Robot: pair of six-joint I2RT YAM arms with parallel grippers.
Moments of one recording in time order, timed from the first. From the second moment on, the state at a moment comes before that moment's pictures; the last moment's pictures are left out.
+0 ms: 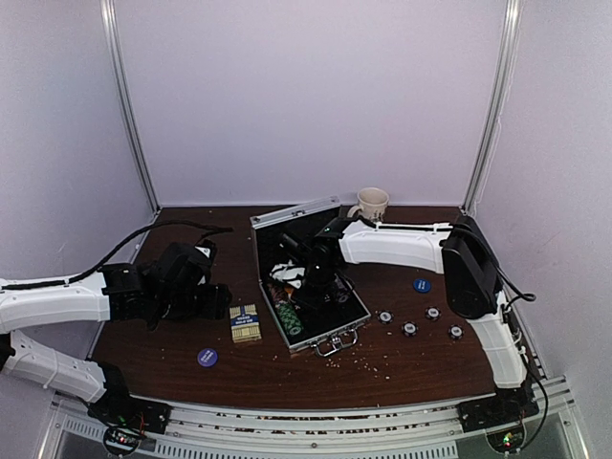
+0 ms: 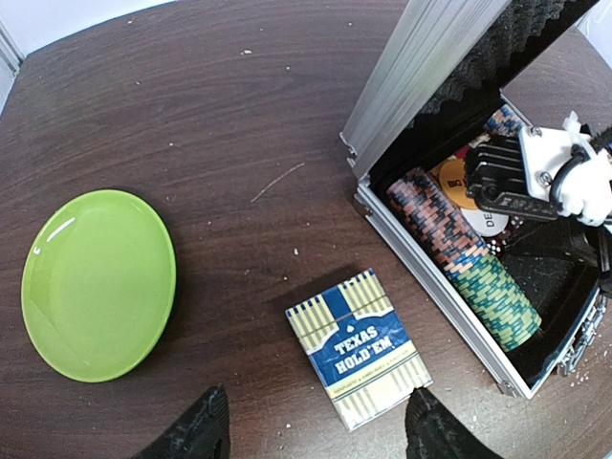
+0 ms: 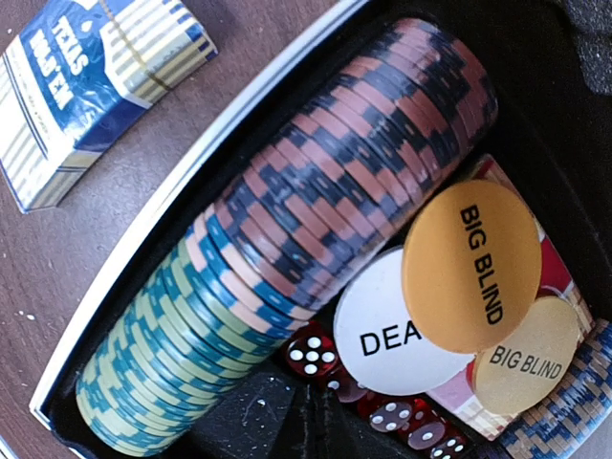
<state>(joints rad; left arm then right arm) -0.91 1.14 0.73 -0.44 -0.41 -0.56 0.93 2.29 1.93 -0.89 -0.04 -0.24</state>
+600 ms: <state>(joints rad) -0.91 1.12 0.71 -0.44 -0.41 -0.56 0.93 2.32 2.00 -0.86 0.04 -0.21</state>
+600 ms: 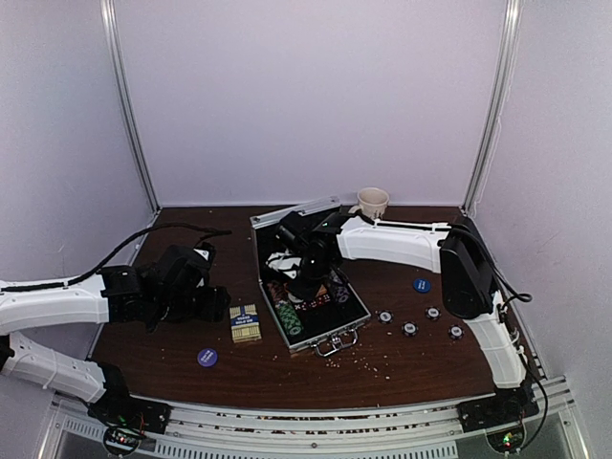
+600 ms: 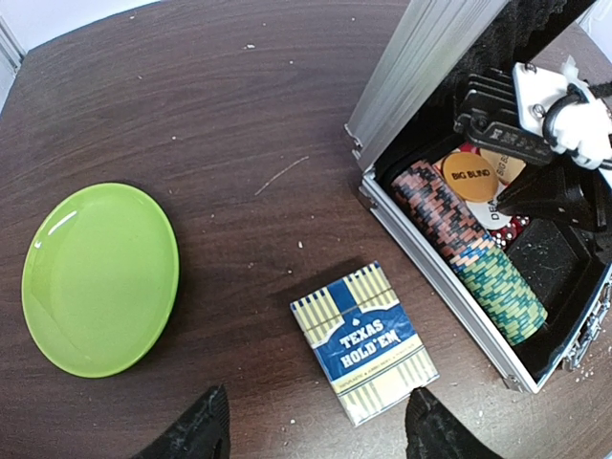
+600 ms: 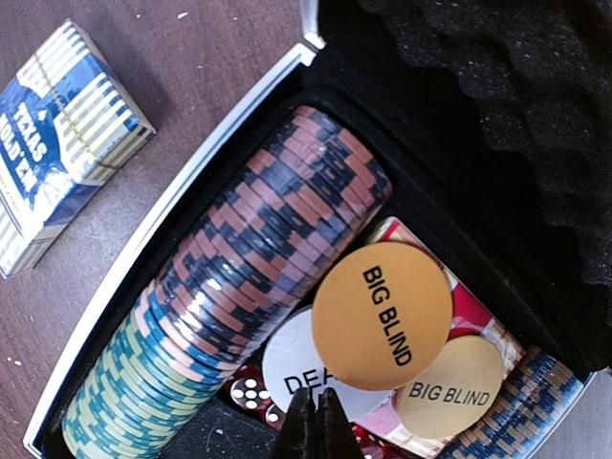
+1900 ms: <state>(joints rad) -0.91 1.12 0.71 -0.44 -0.40 -0.56 0.92 2.31 1.99 -0.86 0.11 -0.24</state>
